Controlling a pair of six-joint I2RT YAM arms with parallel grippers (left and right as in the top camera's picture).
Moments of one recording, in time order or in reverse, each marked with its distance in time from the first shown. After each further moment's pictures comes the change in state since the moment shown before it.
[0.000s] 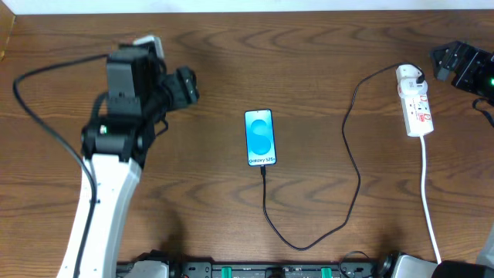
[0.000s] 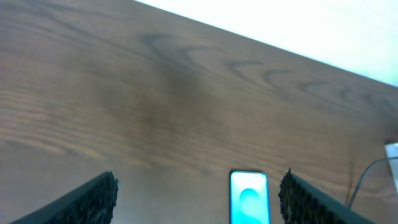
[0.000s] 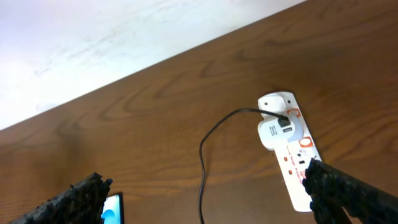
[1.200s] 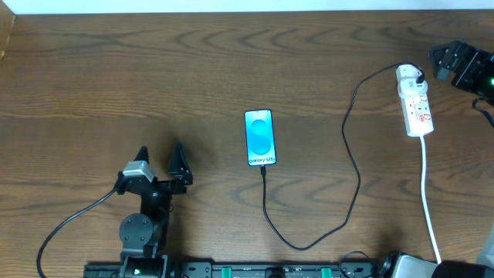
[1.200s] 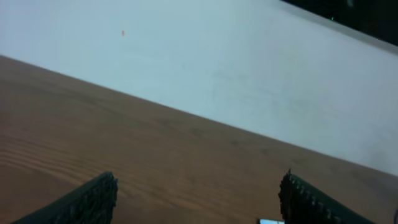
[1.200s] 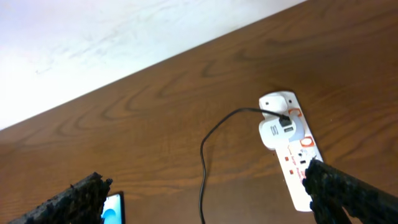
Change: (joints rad) left arm 0.000 -1.083 -1.195 0.820 -0.148 0.023; right arm 0.000 0.000 0.000 -0.001 -0.004 0.000
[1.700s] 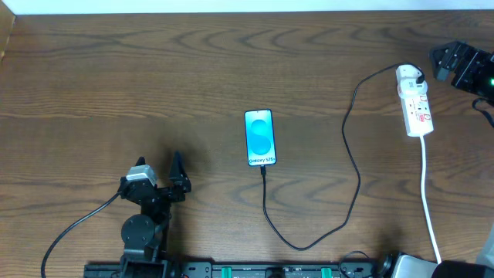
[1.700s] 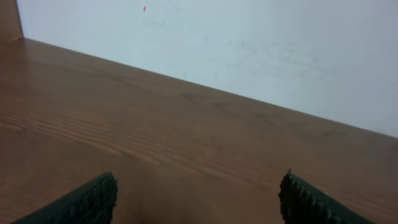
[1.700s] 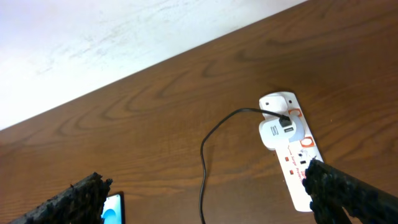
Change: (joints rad) left arm 0.000 -0.164 0.008 -0.298 -0.047 0.066; right arm 0.000 0.000 0.000 0.001 0.000 0.000
